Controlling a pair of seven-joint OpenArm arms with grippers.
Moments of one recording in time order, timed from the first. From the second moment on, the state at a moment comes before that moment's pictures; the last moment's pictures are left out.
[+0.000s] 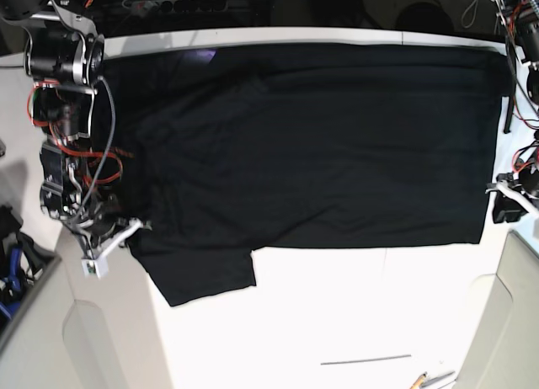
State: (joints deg) left arm -7.4 -32.1 -22.9 68.4 -27.7 -28.2 35.2; right arm 27.0 12.6 8.4 44.1 10.4 24.7 -29.8
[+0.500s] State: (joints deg) left arm -30.4 -32.7 -13.8 27.5 -23.0 -26.4 21.8; right arm 27.0 12.5 8.4 44.0 12.7 24.6 -30.2
